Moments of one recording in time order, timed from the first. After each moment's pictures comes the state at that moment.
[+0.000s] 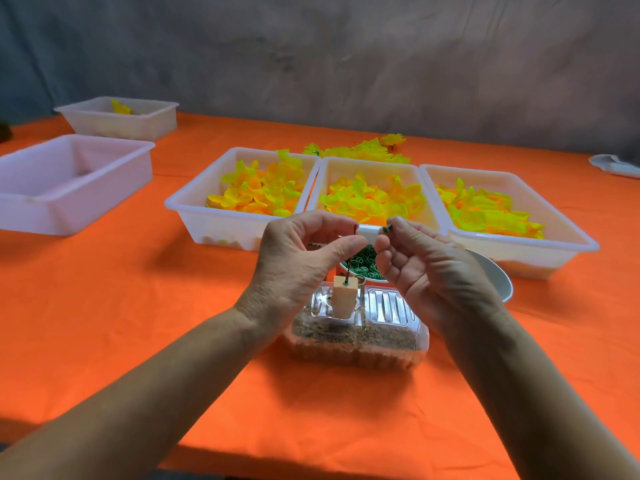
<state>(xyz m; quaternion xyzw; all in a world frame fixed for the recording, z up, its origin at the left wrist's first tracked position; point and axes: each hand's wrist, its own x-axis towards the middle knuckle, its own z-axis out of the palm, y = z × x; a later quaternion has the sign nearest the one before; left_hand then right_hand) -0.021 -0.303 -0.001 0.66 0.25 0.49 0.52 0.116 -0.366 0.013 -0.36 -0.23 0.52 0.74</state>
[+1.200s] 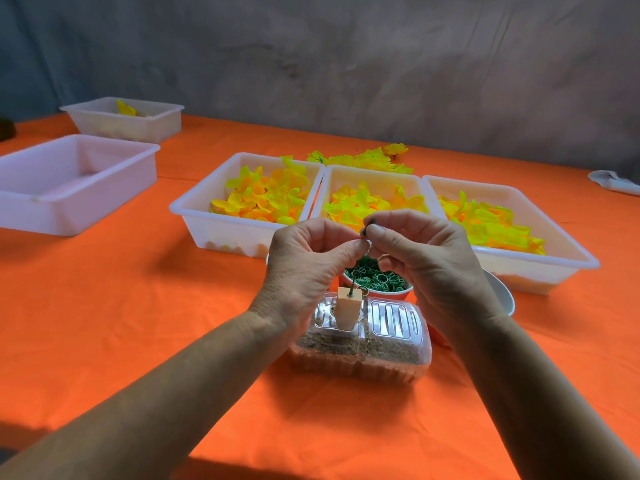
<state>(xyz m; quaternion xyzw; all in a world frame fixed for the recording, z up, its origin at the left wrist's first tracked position) -0.015 -0.305 0.006 0.59 0.25 0.50 0.58 0.111 -0.362 0.029 -0.49 -0.49 0.34 0.64</state>
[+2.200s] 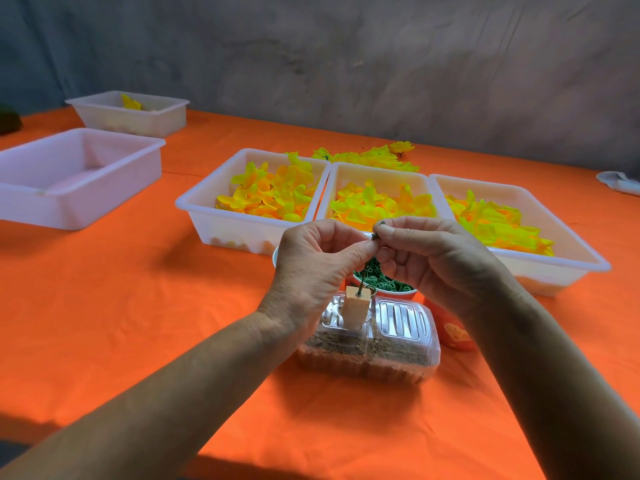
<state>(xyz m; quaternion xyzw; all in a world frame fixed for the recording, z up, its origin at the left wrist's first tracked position) -0.015 -0.304 0.005 0.58 0.26 0.49 0.60 0.123 -0.350 0.036 -0.47 -0.40 0.52 0.59</state>
